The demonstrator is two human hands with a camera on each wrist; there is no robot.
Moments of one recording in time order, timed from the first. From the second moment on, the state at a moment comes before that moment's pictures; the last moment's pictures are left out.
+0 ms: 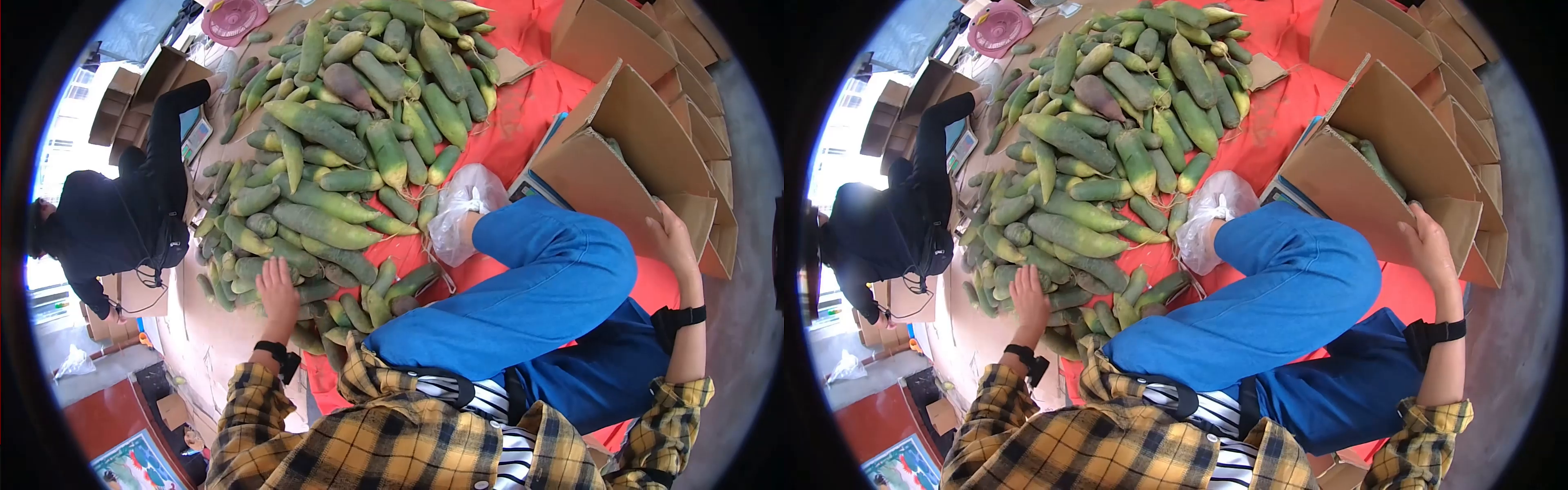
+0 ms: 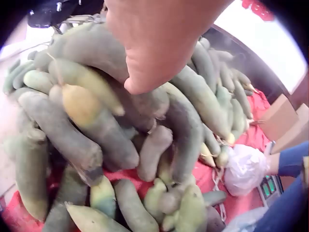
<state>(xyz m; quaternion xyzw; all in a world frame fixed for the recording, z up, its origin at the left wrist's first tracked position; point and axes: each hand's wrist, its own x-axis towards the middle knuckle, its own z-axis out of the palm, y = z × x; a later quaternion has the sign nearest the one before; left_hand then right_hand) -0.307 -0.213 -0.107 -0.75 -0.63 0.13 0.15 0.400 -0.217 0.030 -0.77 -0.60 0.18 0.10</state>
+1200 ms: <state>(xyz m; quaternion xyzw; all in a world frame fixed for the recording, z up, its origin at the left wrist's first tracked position) 0.141 -0.059 0.158 -0.63 -0.26 -0.53 -0.51 0.401 -0.216 0.031 -0.75 -0.64 0.15 0.03</state>
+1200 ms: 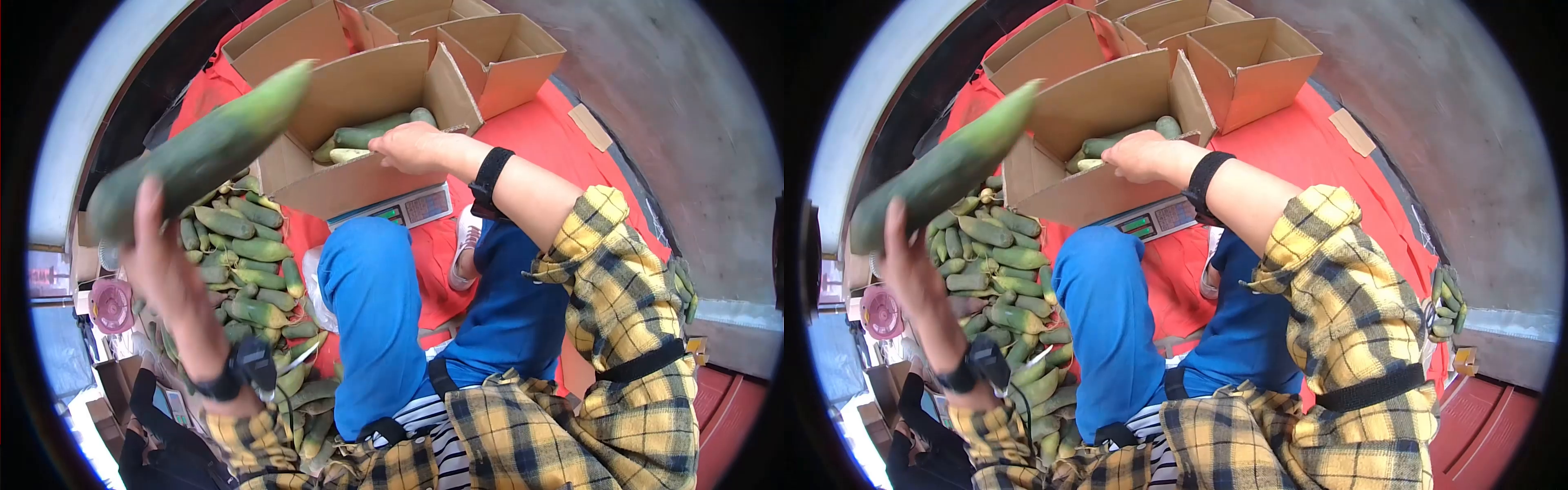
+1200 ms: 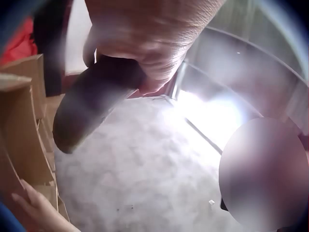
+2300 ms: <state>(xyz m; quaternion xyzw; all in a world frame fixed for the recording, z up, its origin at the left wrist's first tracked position) -0.176 -0.196 -0.097 -0.77 -0.49 0.35 -0.19 0.395 -0.216 0.031 -0.74 -0.66 0.14 0.02</state>
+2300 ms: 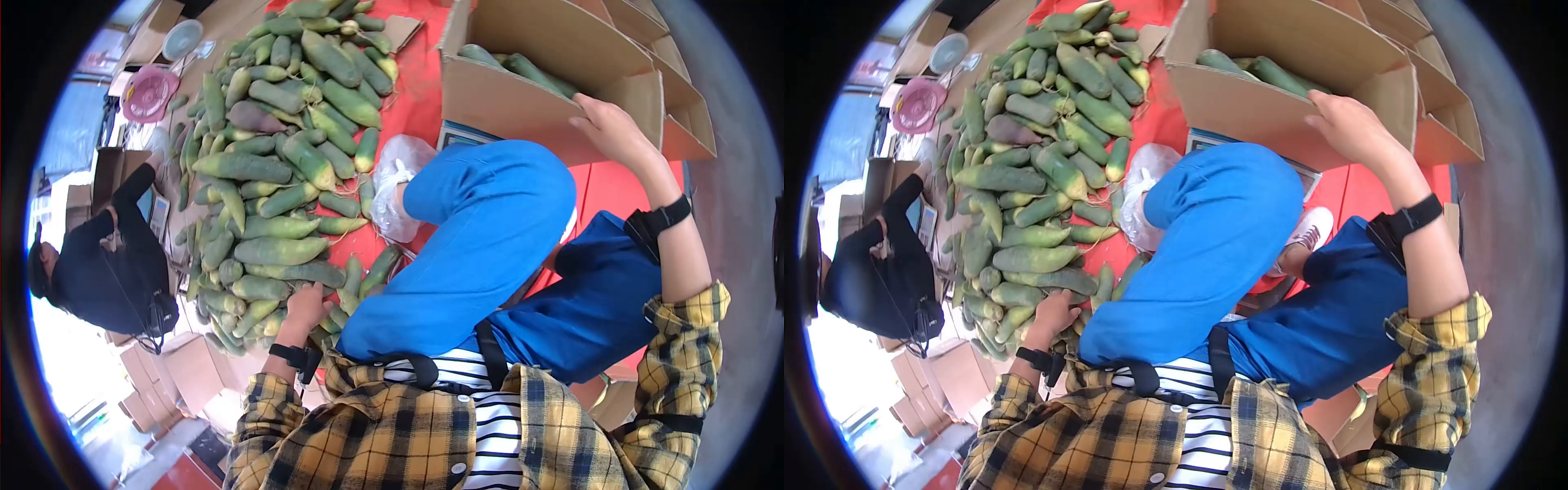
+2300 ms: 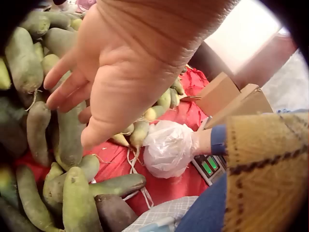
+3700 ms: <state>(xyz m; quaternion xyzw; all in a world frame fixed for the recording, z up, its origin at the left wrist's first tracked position) -0.164 -0.160 -0.134 -0.88 -0.46 0.12 -0.10 0.387 -0.219 0.035 -0.75 -0.64 0.13 0.07</state>
